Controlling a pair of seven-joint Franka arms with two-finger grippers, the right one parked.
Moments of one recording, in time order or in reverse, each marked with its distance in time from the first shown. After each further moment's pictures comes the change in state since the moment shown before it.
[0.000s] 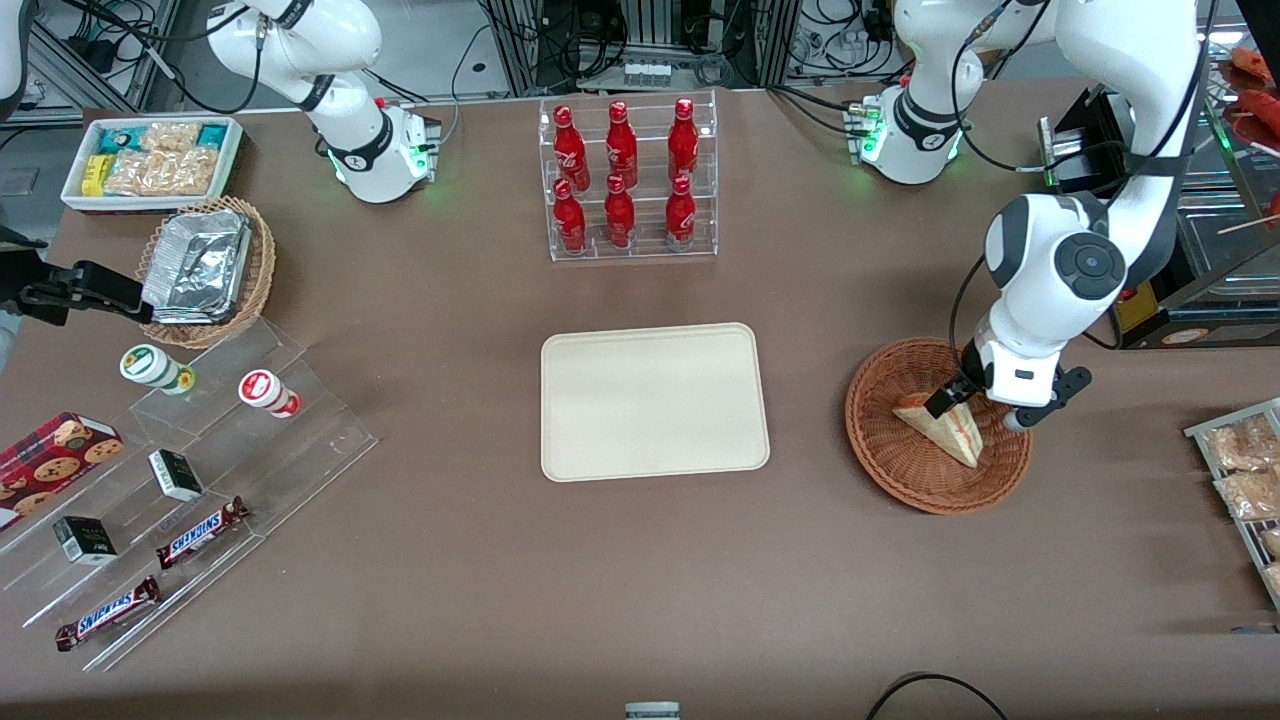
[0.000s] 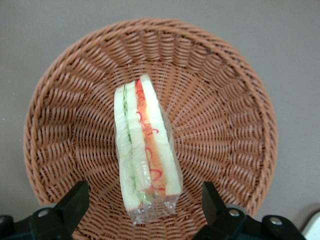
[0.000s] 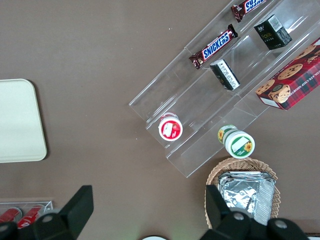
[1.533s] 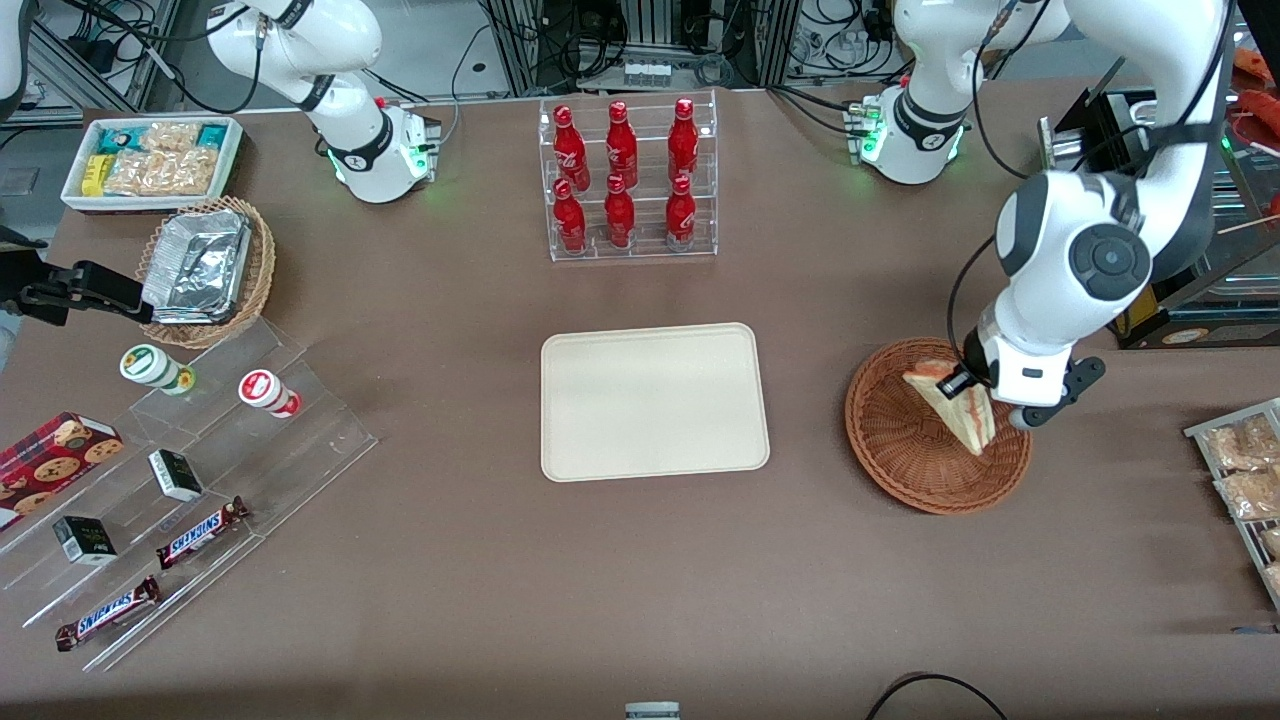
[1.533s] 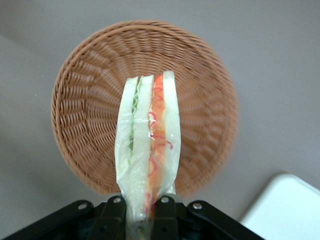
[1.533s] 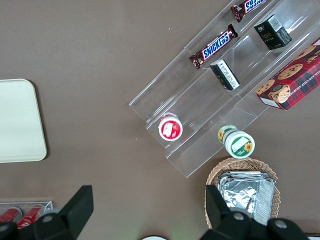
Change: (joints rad) arm -0.002 -0.066 -0.111 0.283 0.001 -0.467 -0.082
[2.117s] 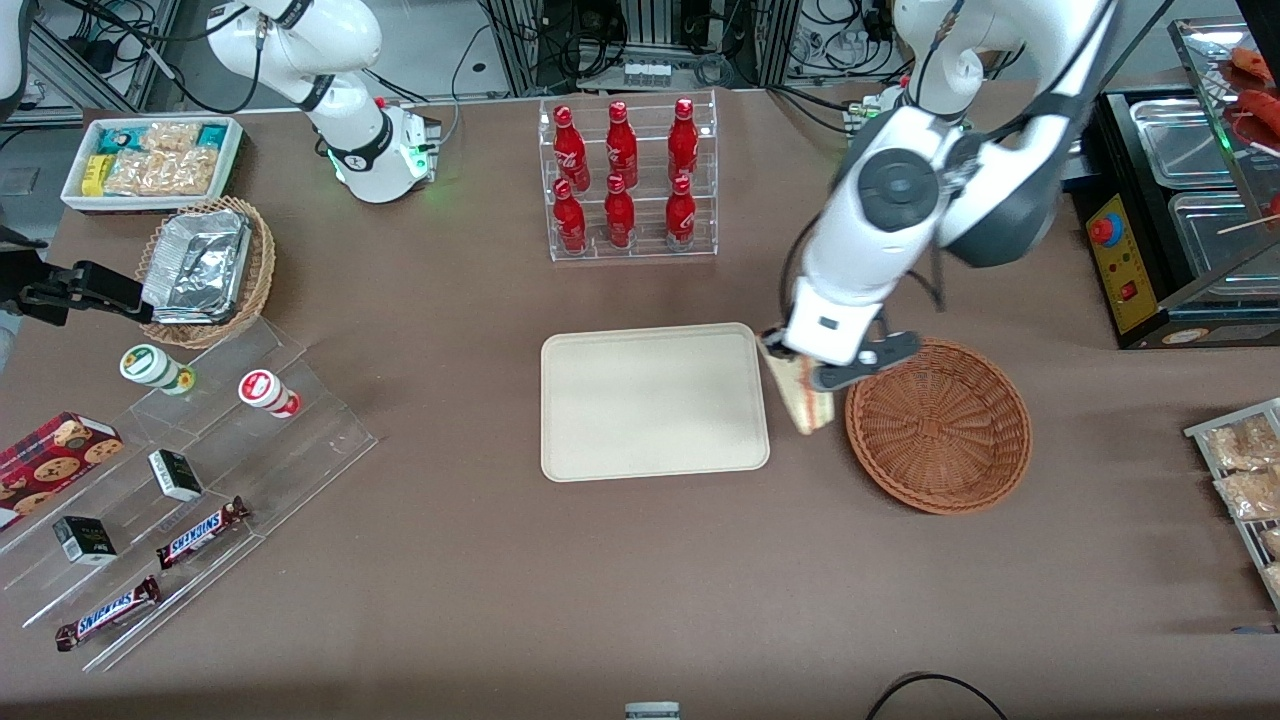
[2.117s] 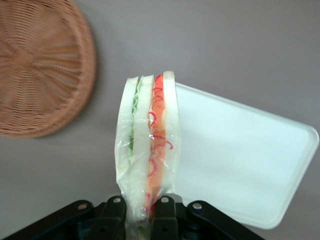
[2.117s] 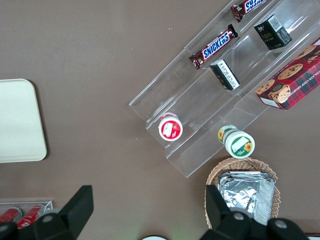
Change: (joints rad) arm -0.122 0.163 -0.262 0.268 0.024 -0.084 -0.144
